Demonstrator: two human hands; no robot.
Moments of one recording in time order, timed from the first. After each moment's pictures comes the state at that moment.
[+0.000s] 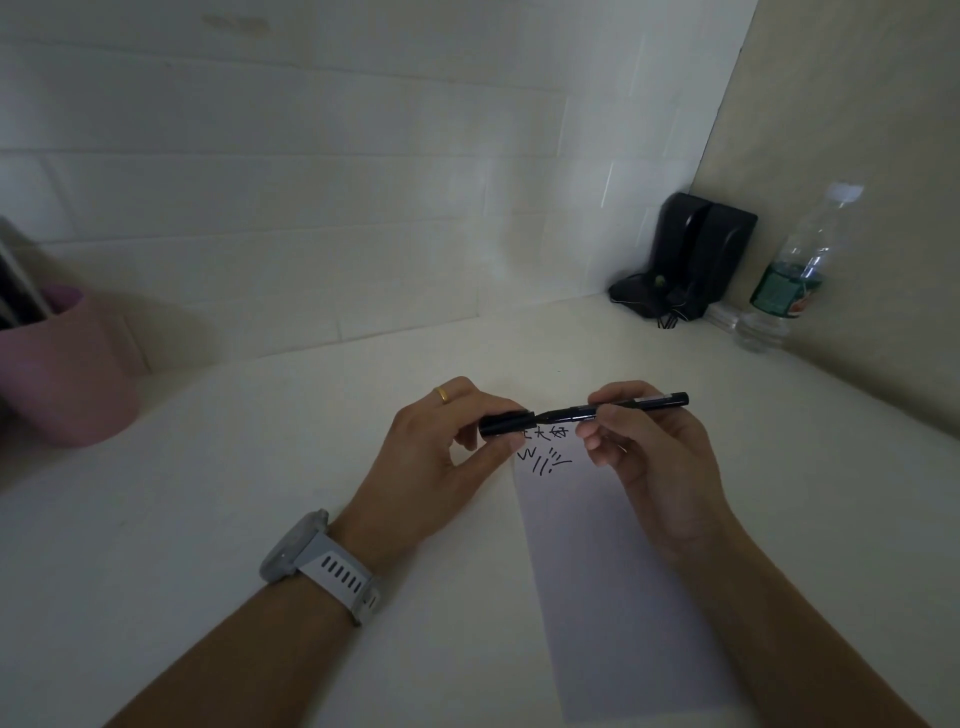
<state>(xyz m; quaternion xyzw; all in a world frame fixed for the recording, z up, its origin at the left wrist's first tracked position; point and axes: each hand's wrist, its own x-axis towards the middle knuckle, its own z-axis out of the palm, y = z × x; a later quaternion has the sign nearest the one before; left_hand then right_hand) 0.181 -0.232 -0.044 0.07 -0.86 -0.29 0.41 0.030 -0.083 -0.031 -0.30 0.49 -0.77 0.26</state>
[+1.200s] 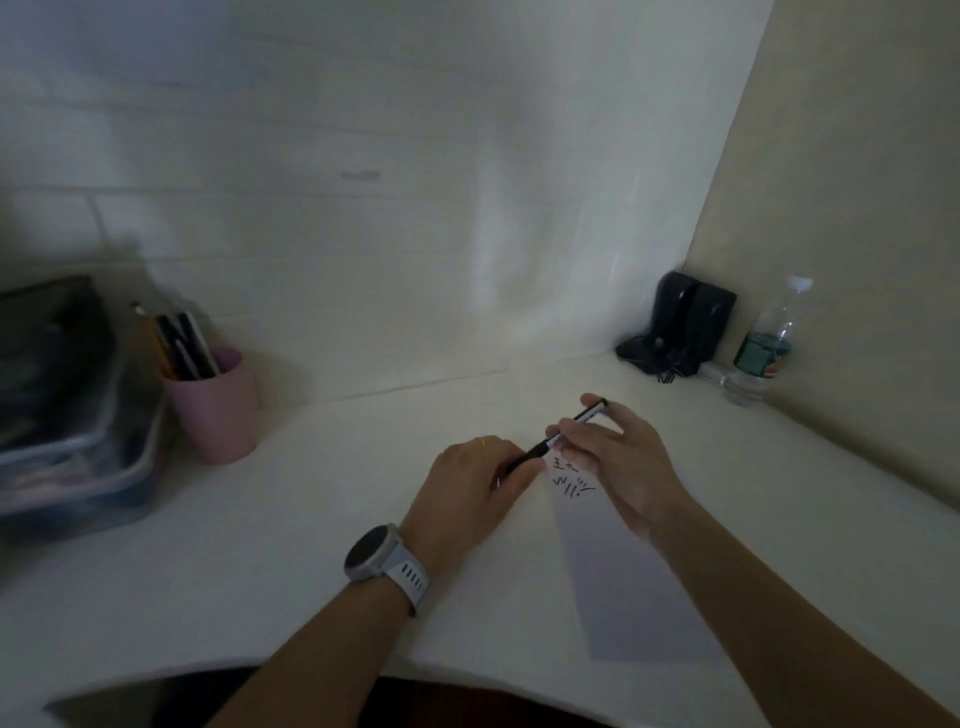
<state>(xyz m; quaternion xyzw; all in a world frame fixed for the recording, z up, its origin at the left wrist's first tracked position) 0.219 -0.220 -0.024 0.16 -0.91 -0.18 0.35 0.077 -0.098 0.020 -0.25 0.56 -0.73 0.30</state>
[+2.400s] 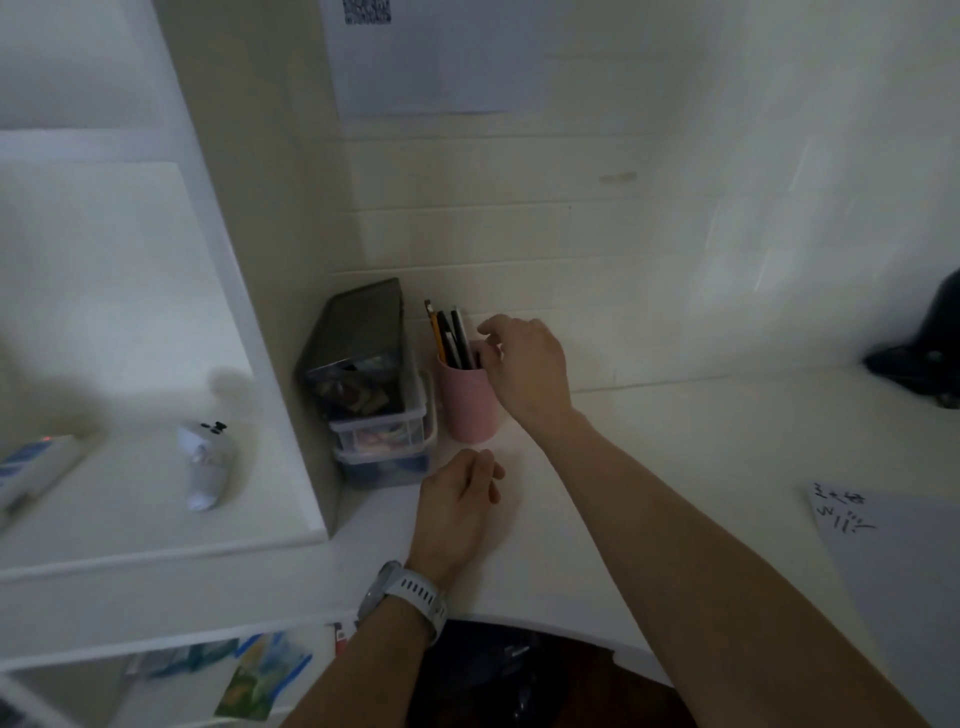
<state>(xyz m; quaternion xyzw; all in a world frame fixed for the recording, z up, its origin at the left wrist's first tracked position) 0.430 -0.318 -0.052 0.44 -0.69 -0.39 0.41 0.293 -0.368 0.038 -0.61 0.67 -0.42 -0.12</state>
